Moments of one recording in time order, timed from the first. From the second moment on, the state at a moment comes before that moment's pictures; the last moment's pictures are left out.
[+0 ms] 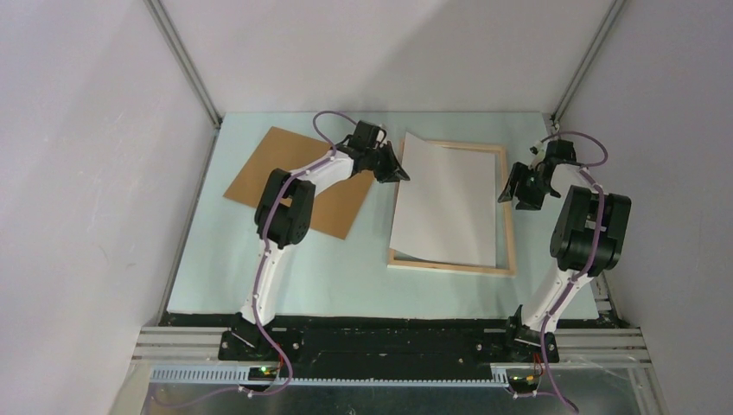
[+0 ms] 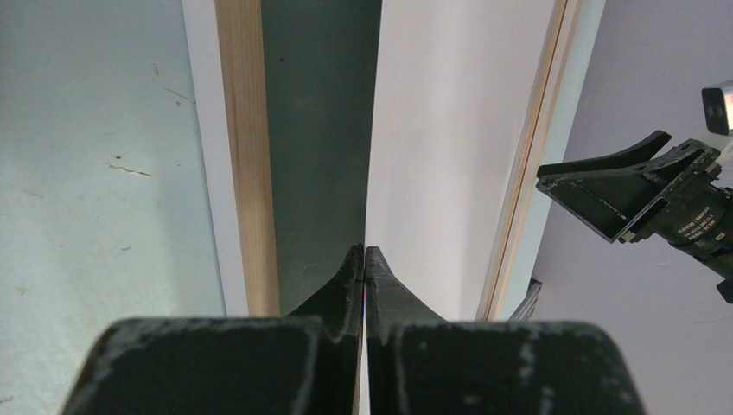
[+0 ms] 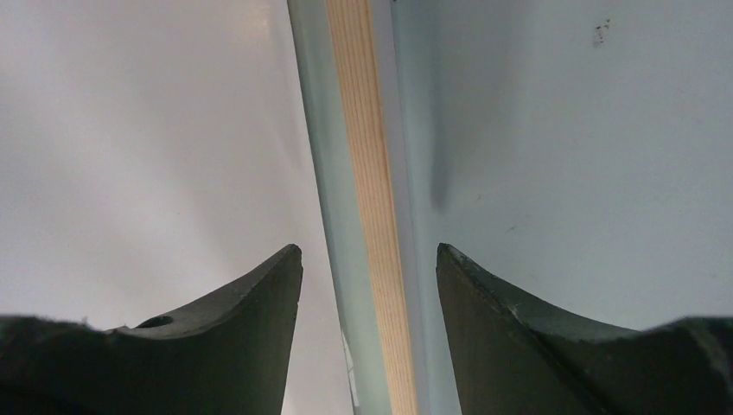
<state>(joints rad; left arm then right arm) -0.50 2.35 1.86 -0.28 0.48 -0.84 -0.27 1.87 1.27 -0.53 -0.33 0.09</state>
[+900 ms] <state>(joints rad) -0.53 2.38 1.86 -0.23 0.45 -0.92 -0.26 1.90 1.27 -0.56 -0.33 0.09</state>
